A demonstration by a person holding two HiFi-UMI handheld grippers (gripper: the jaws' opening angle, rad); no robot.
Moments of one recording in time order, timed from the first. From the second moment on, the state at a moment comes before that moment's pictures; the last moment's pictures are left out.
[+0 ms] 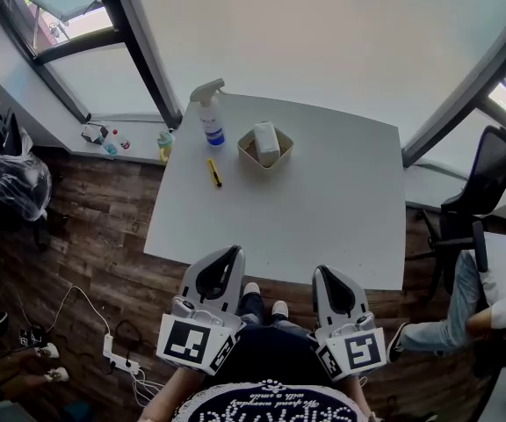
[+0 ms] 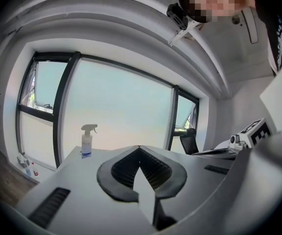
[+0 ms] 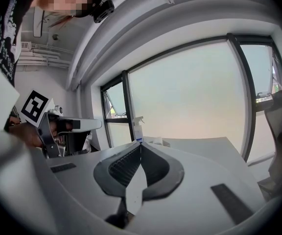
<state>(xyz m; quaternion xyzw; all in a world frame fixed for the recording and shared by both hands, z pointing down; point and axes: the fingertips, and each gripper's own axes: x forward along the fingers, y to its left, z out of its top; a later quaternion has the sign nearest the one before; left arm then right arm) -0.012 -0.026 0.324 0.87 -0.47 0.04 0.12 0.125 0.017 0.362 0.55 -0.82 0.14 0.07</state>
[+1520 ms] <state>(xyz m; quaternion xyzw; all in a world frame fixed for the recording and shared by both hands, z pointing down) -0.072 -0.111 0.320 0.82 -0.55 0.01 0.13 0.128 -0.067 0.370 0.53 -0.83 0.15 0.09</state>
